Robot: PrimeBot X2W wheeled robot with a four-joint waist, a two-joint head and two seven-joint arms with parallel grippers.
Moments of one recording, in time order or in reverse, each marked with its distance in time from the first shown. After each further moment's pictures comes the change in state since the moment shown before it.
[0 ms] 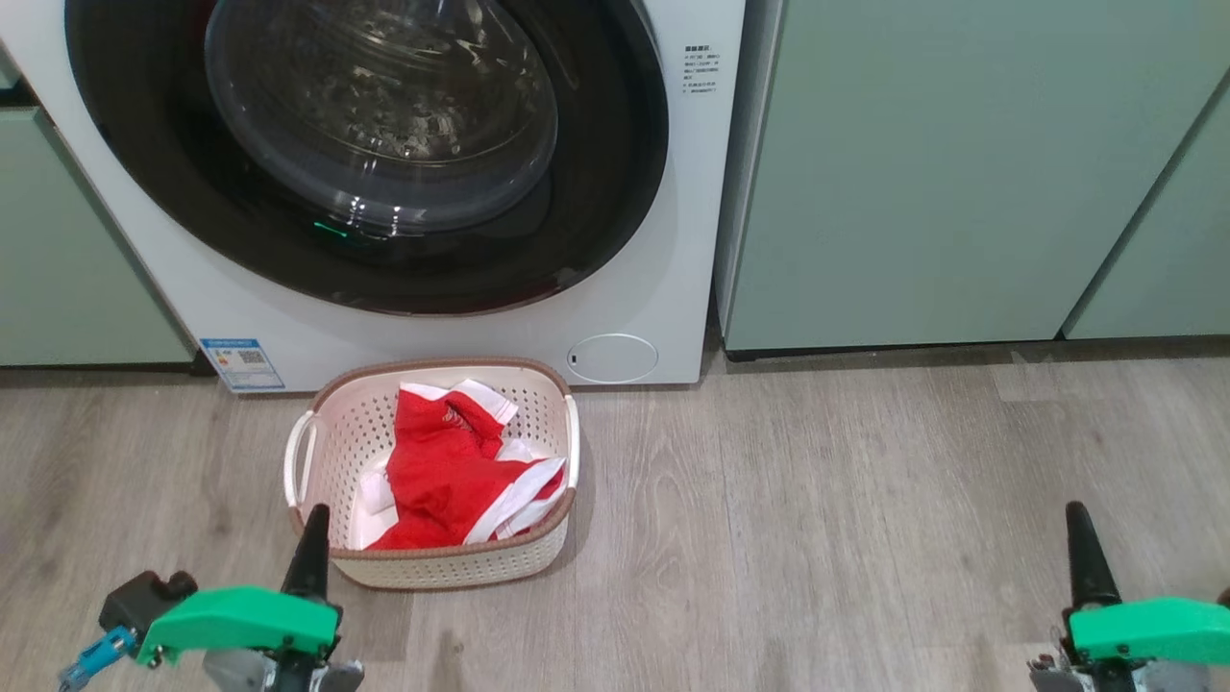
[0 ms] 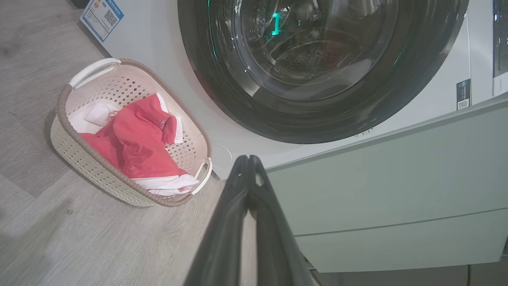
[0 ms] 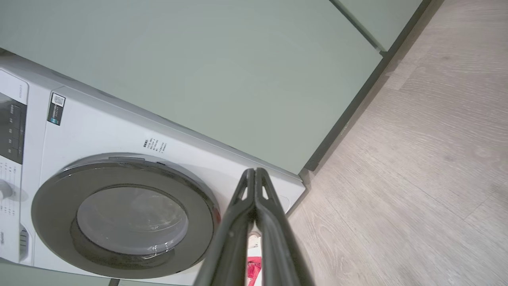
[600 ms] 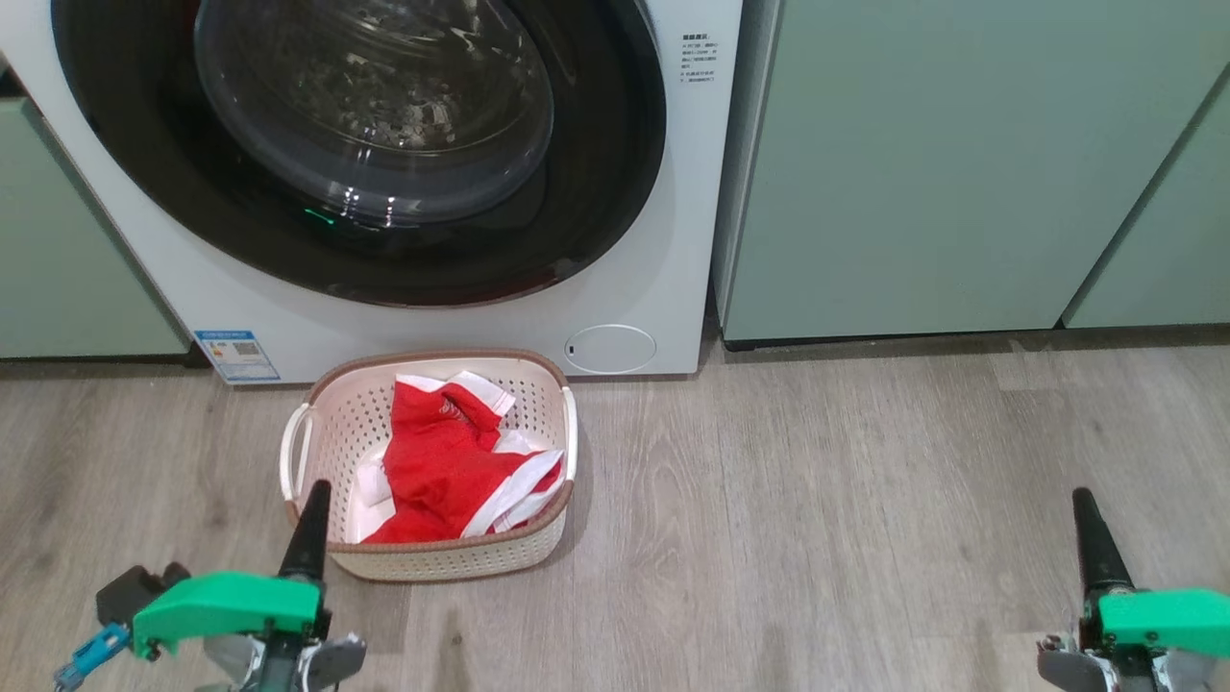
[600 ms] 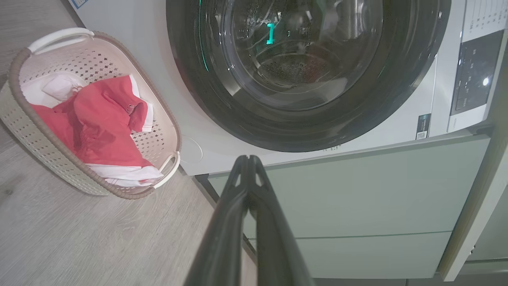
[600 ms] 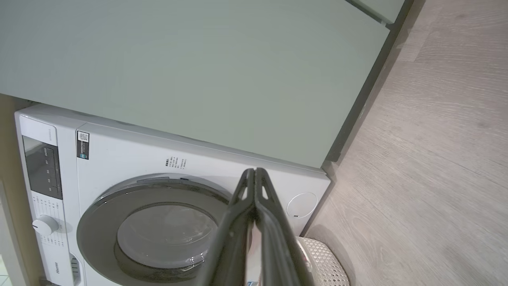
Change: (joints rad) left arm 0.000 -0.018 0.024 -0.067 -0.173 0.000 0.053; right arm -0.014 0.005 -0.023 -0.025 0.192 0.000 0.053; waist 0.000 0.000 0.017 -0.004
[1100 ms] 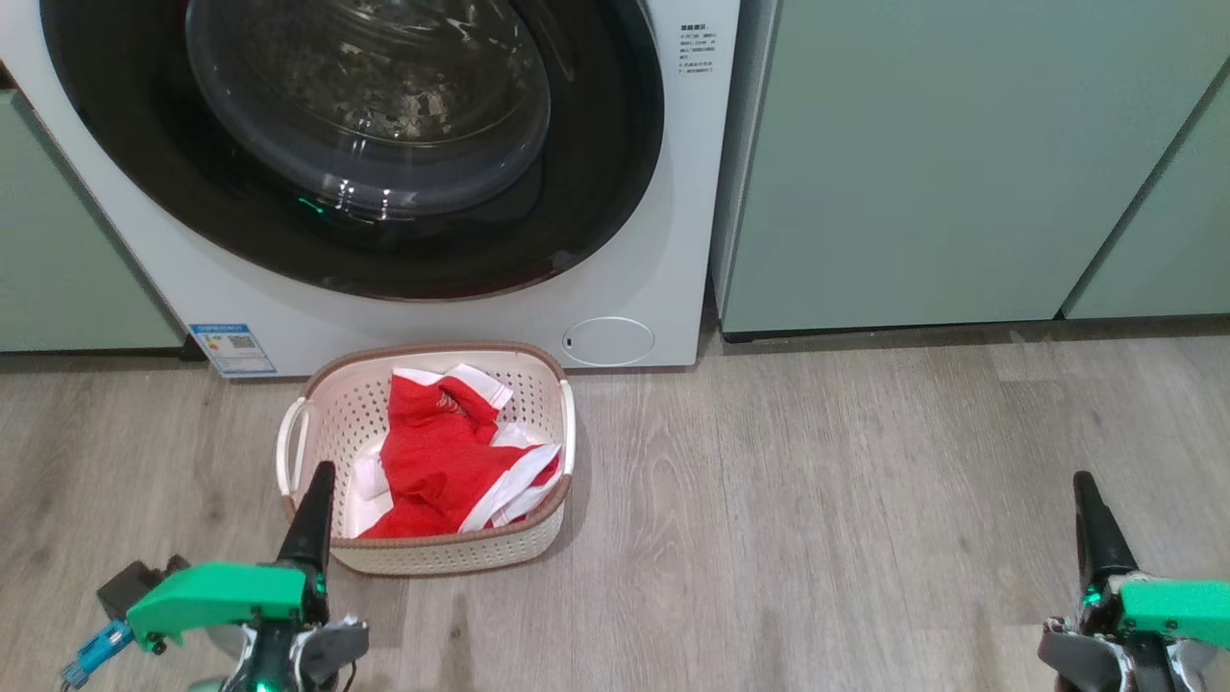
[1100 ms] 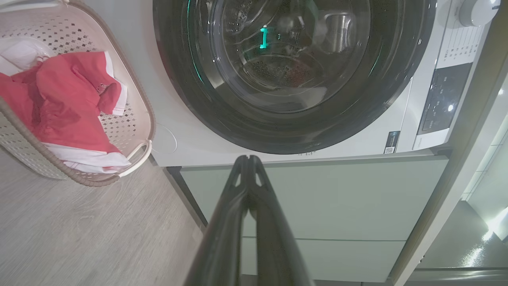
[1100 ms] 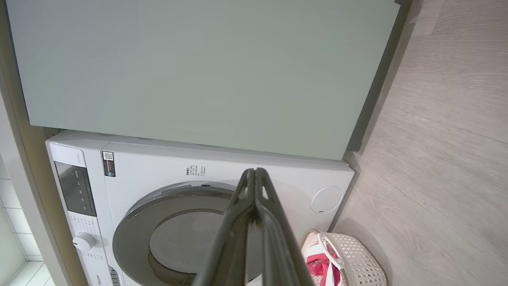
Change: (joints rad) left arm 0.000 -0.015 0.017 -0.051 -0.136 0.000 0.043; right arm -0.017 0.005 -0.013 -0.020 0.151 0.000 0.043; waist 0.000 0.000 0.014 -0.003
